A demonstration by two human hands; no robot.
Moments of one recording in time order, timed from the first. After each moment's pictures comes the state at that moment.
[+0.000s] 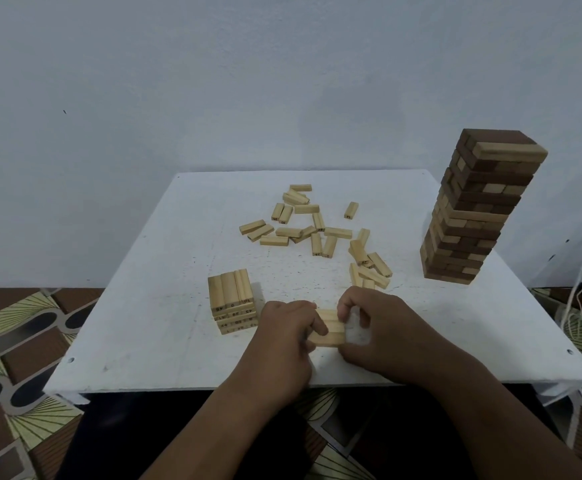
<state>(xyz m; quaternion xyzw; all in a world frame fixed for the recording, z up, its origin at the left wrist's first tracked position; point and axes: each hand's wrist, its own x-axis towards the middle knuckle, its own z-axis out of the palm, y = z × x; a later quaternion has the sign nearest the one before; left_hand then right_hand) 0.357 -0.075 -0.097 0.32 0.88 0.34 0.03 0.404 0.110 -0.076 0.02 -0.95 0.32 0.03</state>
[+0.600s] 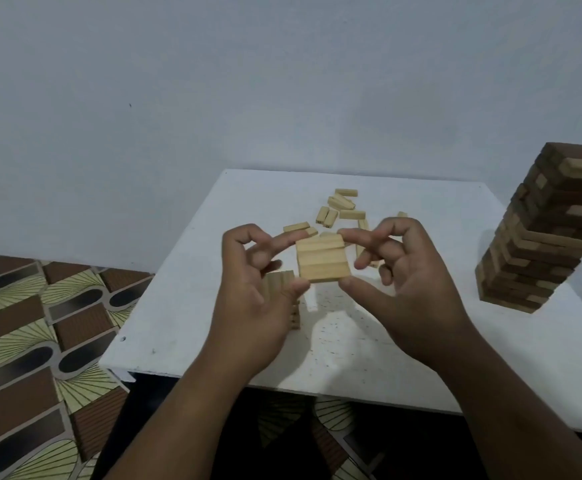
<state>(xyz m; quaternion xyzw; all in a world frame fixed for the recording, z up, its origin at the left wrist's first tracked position) 0.344 -0.129 -0.034 0.22 0.72 0.66 -0.06 0.375 0.057 -0.022 0.07 -0.79 0.58 0.17</state>
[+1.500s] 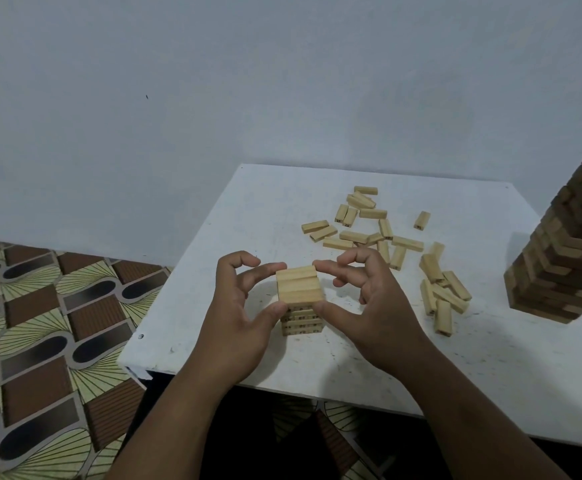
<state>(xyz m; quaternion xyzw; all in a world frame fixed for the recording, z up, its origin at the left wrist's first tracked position) 0.324 -0.176 -0.077 0.14 0.79 0.60 -0.02 0.347 0.021 -0.069 0.05 -0.84 0.53 0.12</state>
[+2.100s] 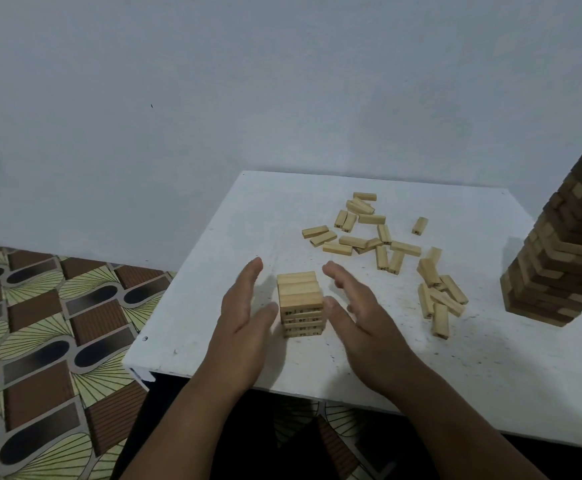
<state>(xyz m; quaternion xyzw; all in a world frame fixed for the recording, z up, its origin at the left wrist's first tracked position) 0.334 -0.172 -0.080 0.07 0.80 0.59 0.03 0.356 0.013 -0.086 0.04 -0.86 0.50 0.06</state>
